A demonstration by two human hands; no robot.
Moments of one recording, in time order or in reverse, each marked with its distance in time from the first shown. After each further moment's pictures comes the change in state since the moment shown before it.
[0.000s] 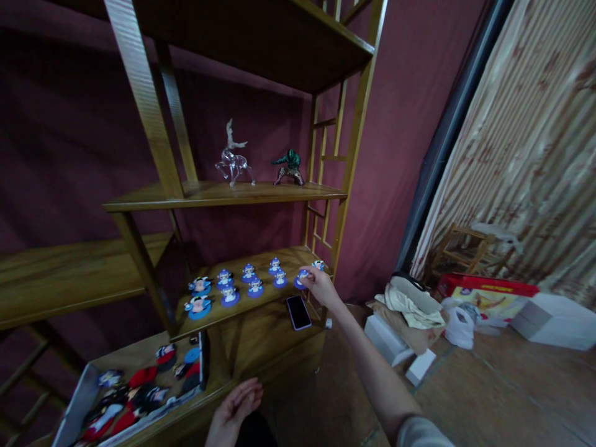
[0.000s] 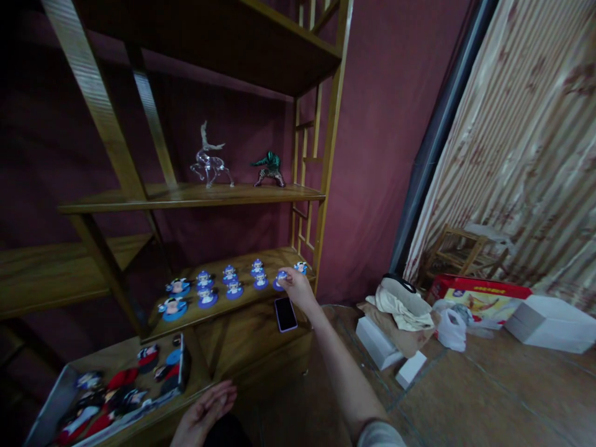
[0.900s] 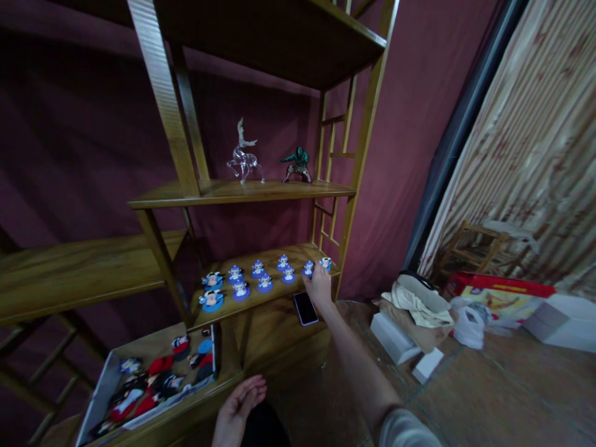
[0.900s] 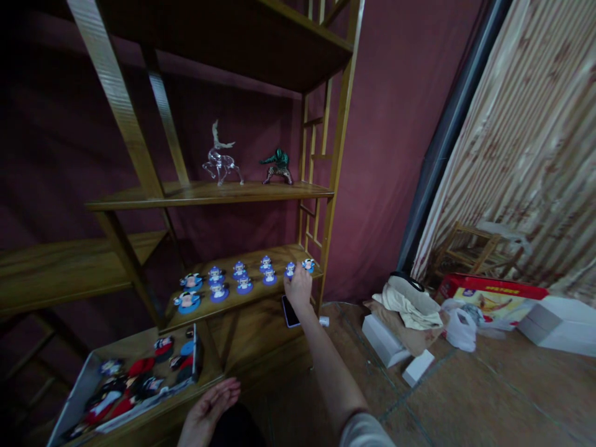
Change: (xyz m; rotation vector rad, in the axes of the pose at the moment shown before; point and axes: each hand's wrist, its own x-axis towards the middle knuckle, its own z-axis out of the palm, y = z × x) left_hand -0.003 -0.002 -0.012 0.001 0.093 0.040; right_hand 0.002 0.022 0.045 -0.591 0.280 0.051
